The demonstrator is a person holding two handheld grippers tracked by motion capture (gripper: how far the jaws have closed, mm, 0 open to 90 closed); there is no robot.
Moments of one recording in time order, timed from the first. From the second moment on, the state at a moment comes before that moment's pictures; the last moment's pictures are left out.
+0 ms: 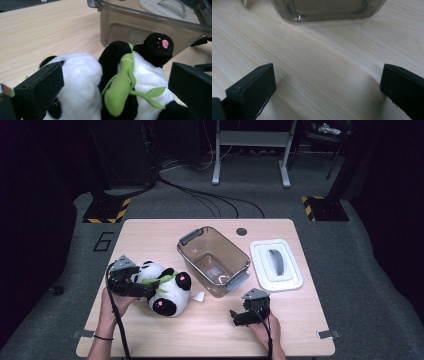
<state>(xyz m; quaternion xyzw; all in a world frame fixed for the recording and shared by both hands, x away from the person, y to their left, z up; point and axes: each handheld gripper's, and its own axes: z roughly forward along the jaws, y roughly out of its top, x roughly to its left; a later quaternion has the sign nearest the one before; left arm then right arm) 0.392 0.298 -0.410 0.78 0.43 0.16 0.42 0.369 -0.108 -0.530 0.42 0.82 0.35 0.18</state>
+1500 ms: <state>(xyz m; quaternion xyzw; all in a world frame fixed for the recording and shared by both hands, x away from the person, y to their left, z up) 0.385 0.292 -0.404 0.82 0.33 0.12 0.45 0.368 -0.108 -0.529 0.43 0.81 0.34 0.18</state>
